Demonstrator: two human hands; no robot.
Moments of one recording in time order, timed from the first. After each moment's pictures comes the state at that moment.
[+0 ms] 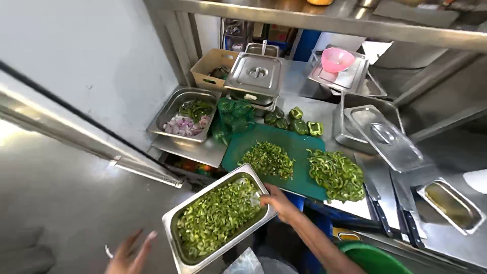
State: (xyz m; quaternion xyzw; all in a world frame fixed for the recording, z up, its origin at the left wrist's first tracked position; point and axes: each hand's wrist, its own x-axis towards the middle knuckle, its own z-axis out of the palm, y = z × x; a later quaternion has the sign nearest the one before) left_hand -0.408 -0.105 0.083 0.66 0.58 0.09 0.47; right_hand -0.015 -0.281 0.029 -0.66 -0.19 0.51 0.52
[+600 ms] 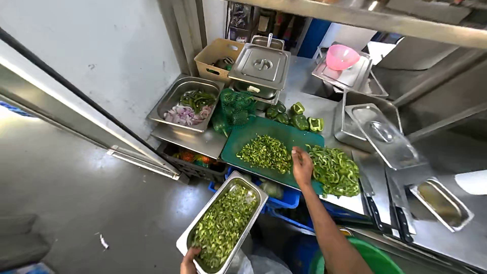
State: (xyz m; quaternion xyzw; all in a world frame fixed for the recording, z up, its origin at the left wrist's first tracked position) left_hand -0.349 -0.242 -0.065 0.22 0.56 0.29 0.75; right_hand 0.117 -0.302 -0.043 -0.83 -0.23 0.03 0.51
